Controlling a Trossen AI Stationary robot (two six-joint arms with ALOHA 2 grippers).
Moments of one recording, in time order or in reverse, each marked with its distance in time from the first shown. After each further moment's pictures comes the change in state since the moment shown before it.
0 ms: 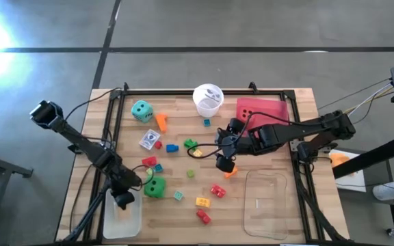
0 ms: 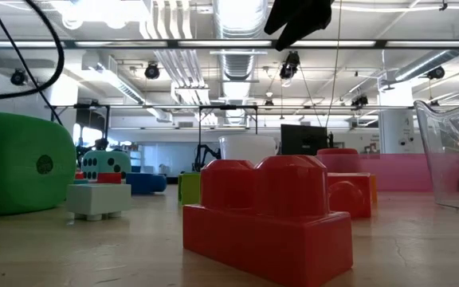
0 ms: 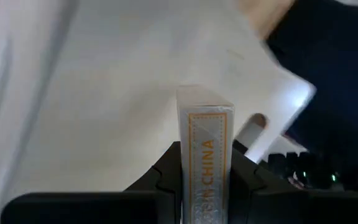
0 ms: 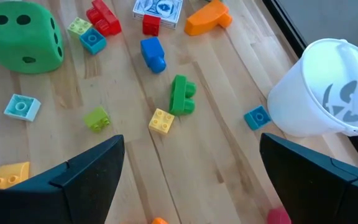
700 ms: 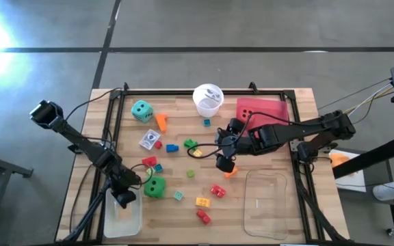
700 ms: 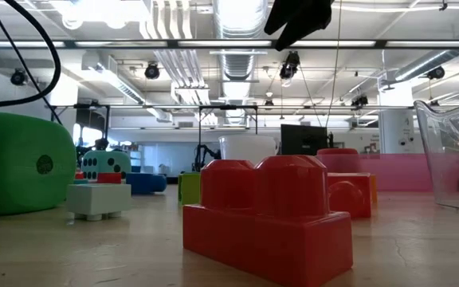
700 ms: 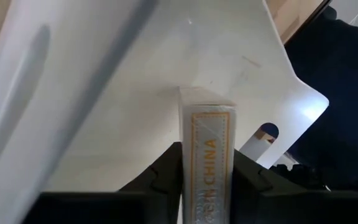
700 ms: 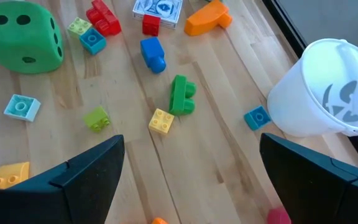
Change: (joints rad) left arm 0.001 0.000 -0.023 0.001 -0.028 -0.066; right arm 0.000 0.000 0.000 0.000 0.000 0.000
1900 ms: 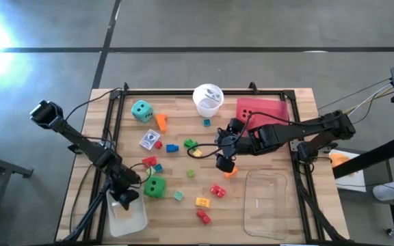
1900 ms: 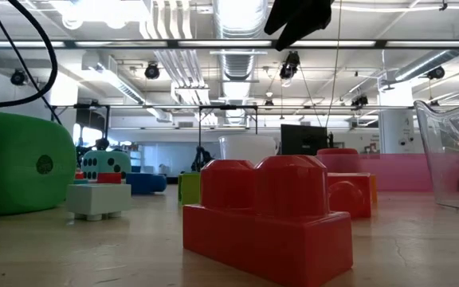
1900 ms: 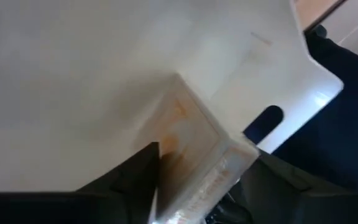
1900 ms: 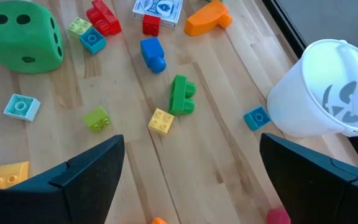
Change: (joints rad) left arm 0.002 0.000 0.005 0.028 0.022 -0.154; right arm 0.000 0.000 0.000 0.000 0.000 -0.003
